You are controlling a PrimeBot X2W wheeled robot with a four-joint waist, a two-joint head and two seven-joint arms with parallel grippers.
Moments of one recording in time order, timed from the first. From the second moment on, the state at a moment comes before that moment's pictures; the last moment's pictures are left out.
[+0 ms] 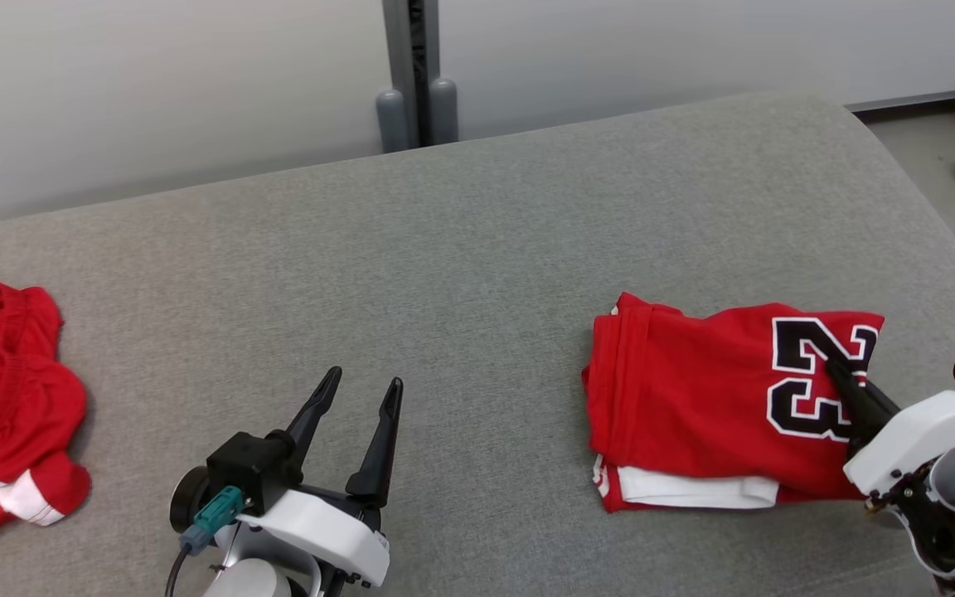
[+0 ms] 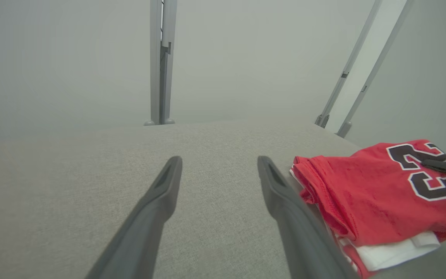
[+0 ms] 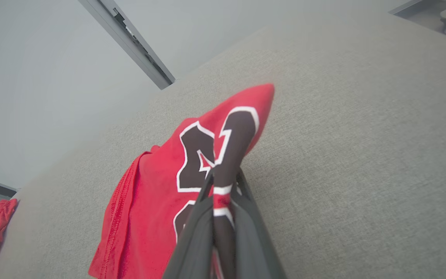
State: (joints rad) left arm -0.19 0.20 -0.51 0.23 -0.54 0.06 -0.26; right arm -0.27 -0.28 0.13 0.40 0.82 0.13 0.18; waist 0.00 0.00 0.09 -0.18
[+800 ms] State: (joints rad) left arm -0.29 0.23 -0.54 0.19 -0.52 0.06 -0.23; right arm -0.77 -0.52 0.43 0.72 0.78 0.13 0.02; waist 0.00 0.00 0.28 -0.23
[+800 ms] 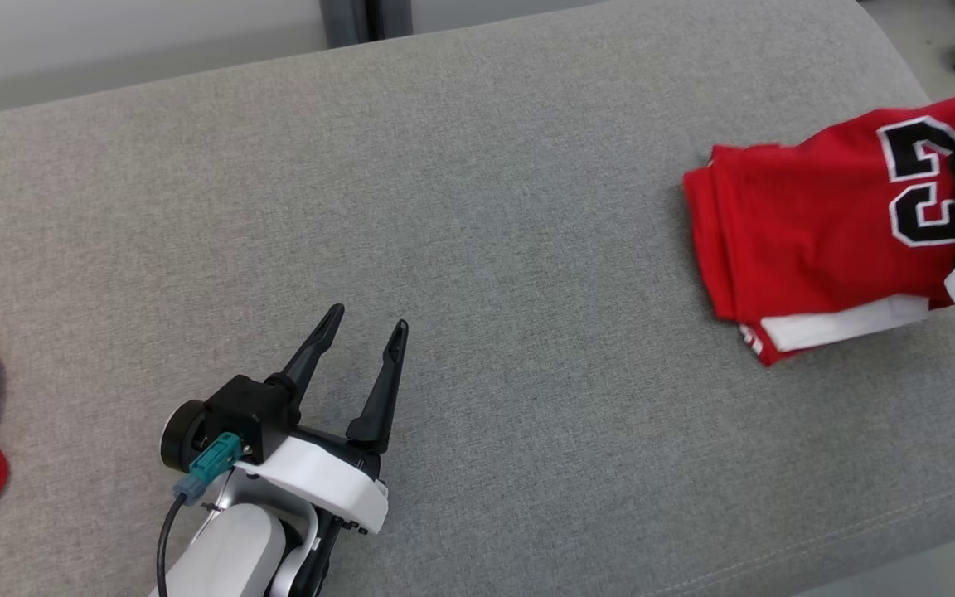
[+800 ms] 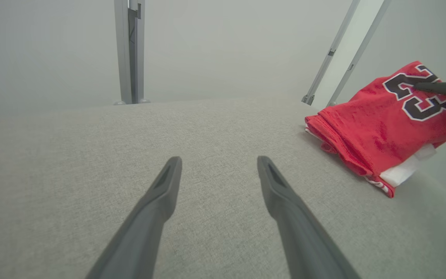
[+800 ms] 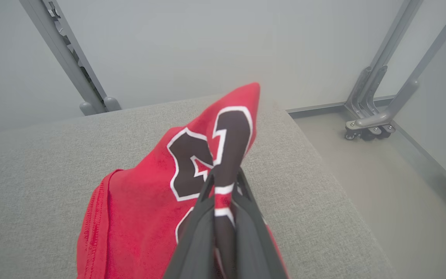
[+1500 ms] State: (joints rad) left arm -0.31 0.24 -0.55 0.21 -0.52 0.06 -0.23; right arm -0.96 -0.46 0.55 1.10 0.66 0.13 -0.24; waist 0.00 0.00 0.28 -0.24
